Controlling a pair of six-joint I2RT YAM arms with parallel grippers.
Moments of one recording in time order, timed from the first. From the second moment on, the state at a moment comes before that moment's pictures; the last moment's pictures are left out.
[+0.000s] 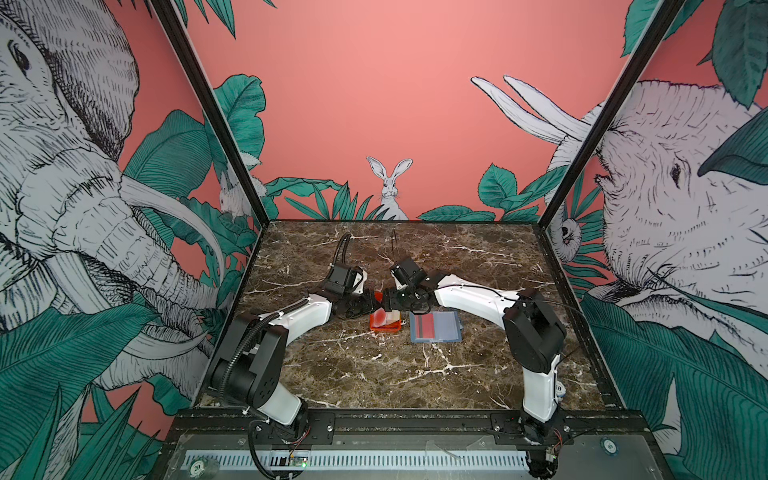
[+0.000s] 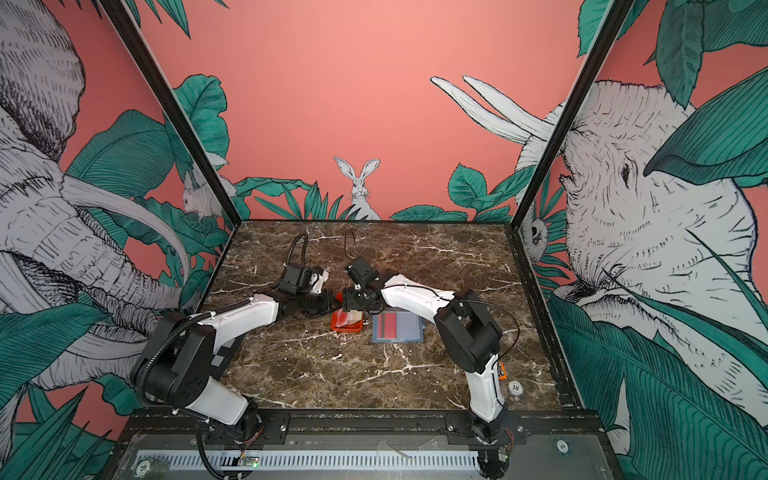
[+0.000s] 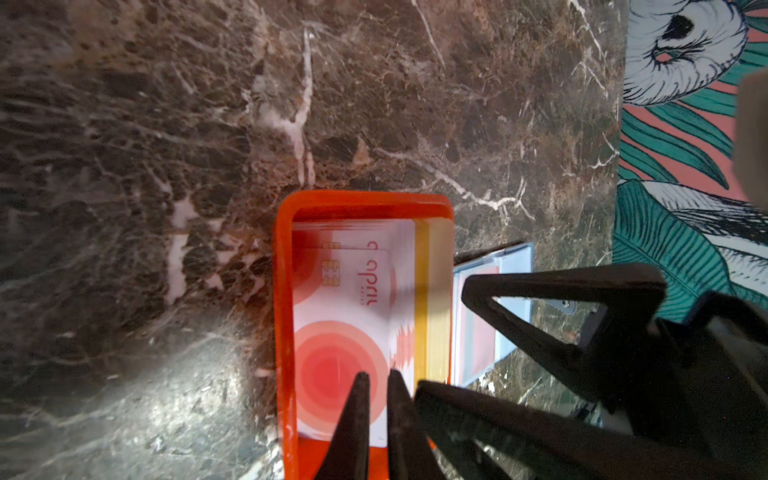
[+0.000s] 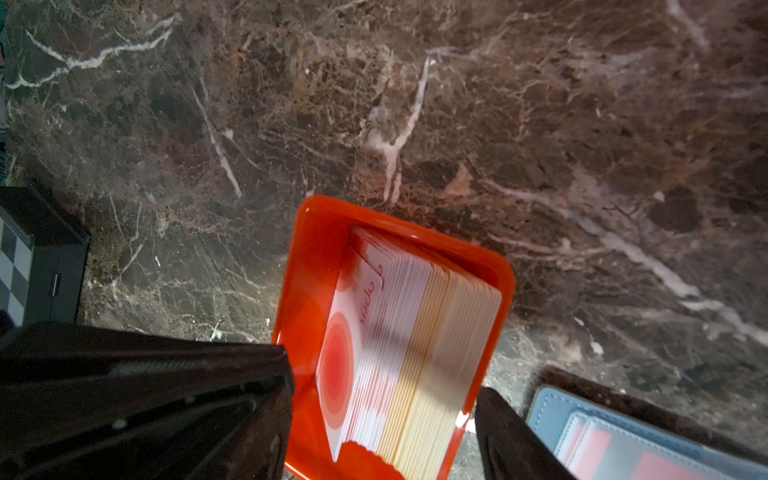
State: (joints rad) left arm -0.42 1.54 0.83 -0.21 0.45 -0.60; right arm 0.82 1.98 1.47 -0.53 -0.11 0.61
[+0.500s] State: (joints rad) left arm -0.42 1.55 0.84 -0.30 0.36 -0.55; right arm 0.80 2.00 1.49 -0.57 -0.12 0.59
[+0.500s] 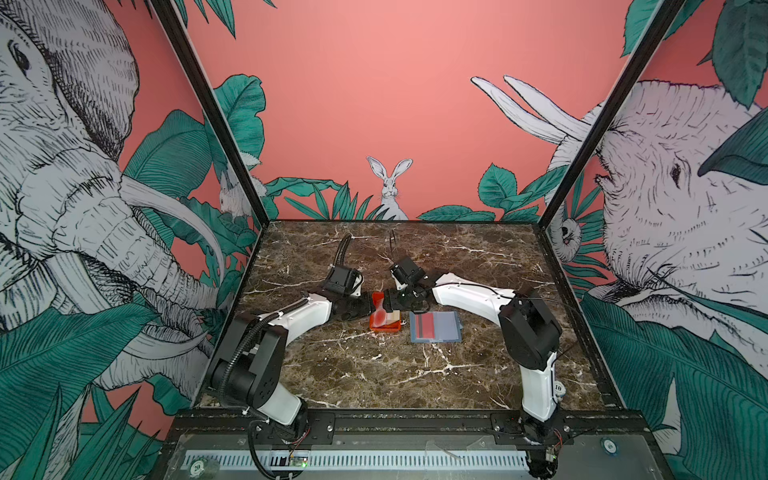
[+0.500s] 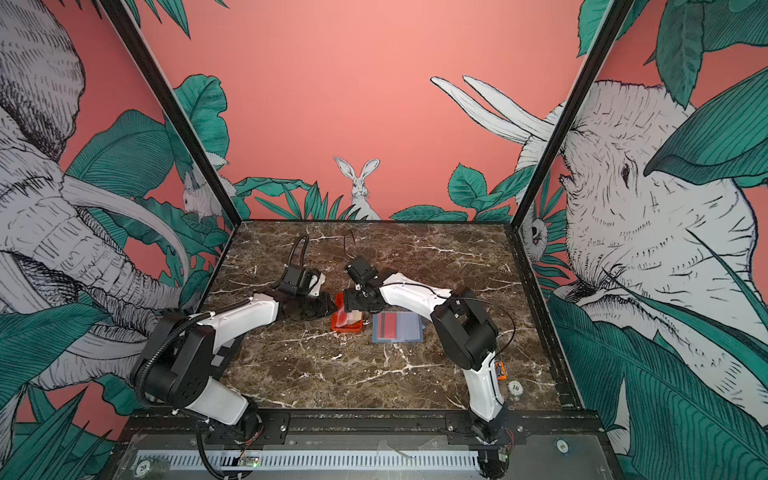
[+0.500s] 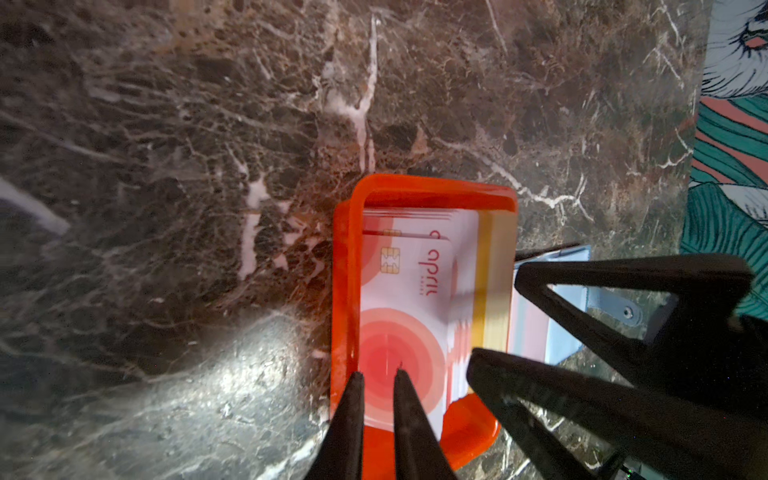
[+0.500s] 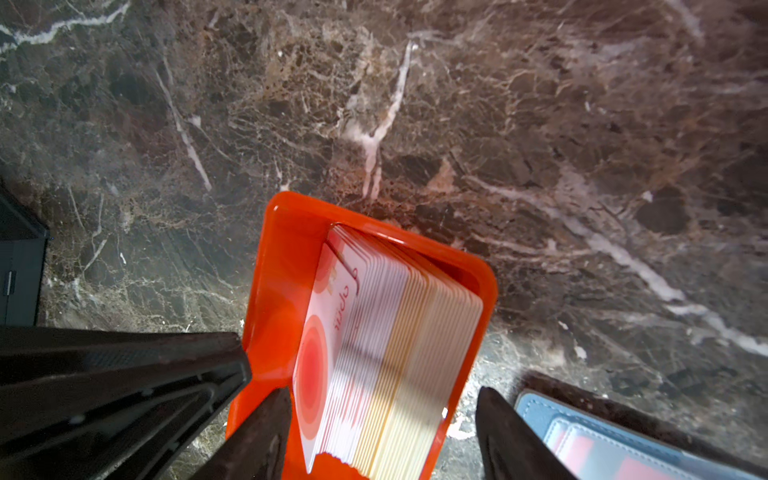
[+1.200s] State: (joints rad) left arm -0.43 1.56 0.82 -0.26 0.45 -0.60; right arm 0.79 2.09 1.58 -0.52 -0.21 0.52
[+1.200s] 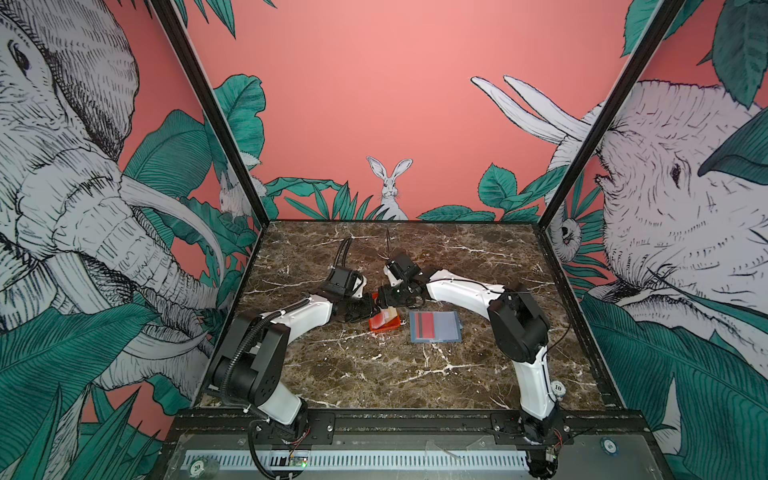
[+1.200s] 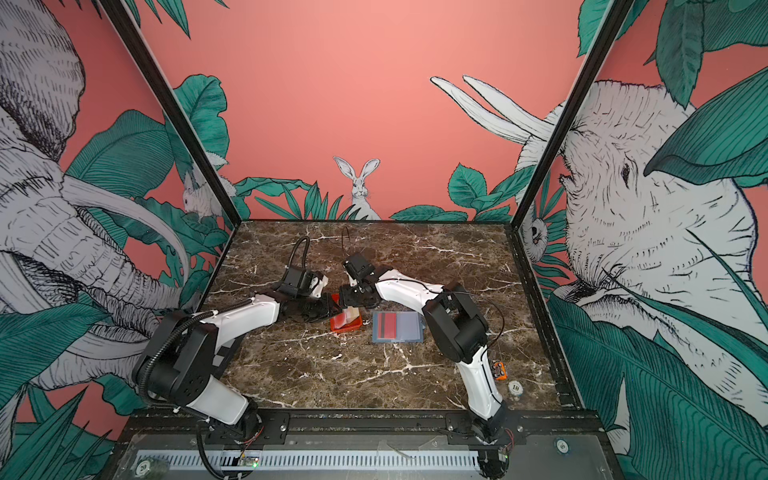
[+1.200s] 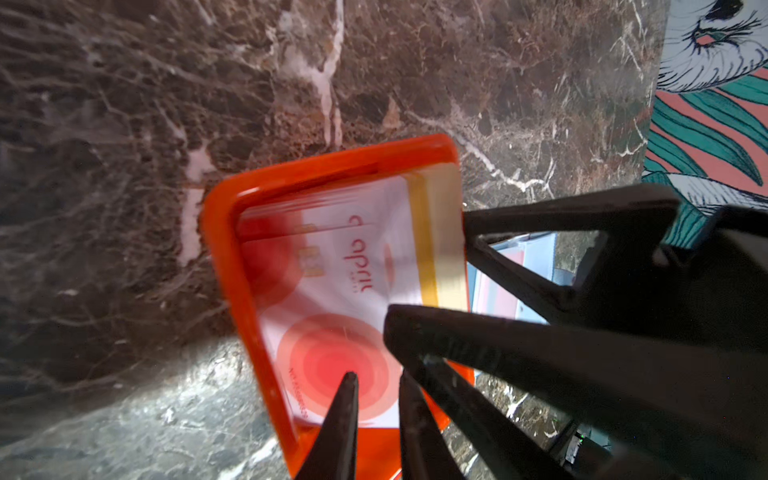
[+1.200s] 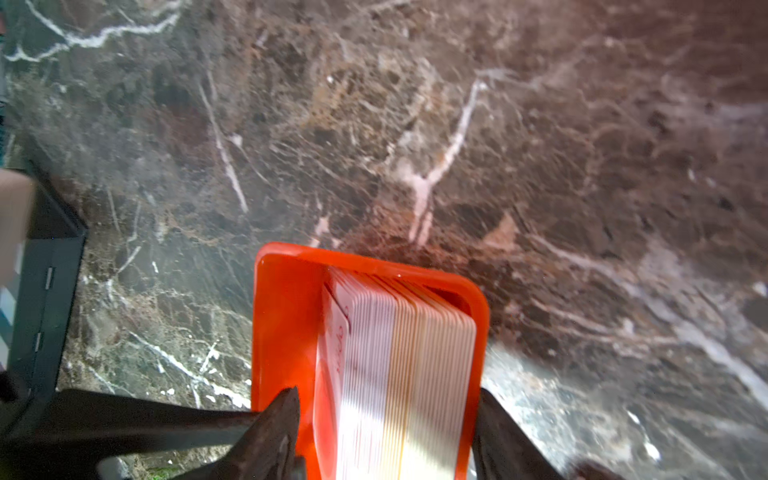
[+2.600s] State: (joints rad) left arm -0.43 1.61 0.86 -0.32 0.38 -0.56; right arm 0.76 2.14 1.59 -0.52 -0.29 0.50
